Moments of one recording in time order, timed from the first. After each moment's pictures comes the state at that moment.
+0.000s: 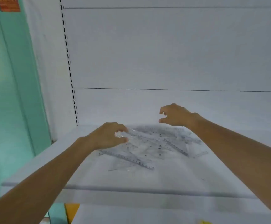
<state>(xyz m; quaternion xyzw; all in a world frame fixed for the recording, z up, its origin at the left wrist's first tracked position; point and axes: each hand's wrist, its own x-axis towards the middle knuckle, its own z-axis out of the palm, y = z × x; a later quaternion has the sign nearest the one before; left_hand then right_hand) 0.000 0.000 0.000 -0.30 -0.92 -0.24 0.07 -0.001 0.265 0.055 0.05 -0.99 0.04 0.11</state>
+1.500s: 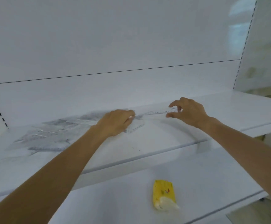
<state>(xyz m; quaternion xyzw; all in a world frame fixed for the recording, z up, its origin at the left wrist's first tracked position) 0.052 0.201 -0.003 -0.45 -0.87 -0.08 0.15 0.153 0.454 -0.008 -0.11 -0.95 0.12 0.27</state>
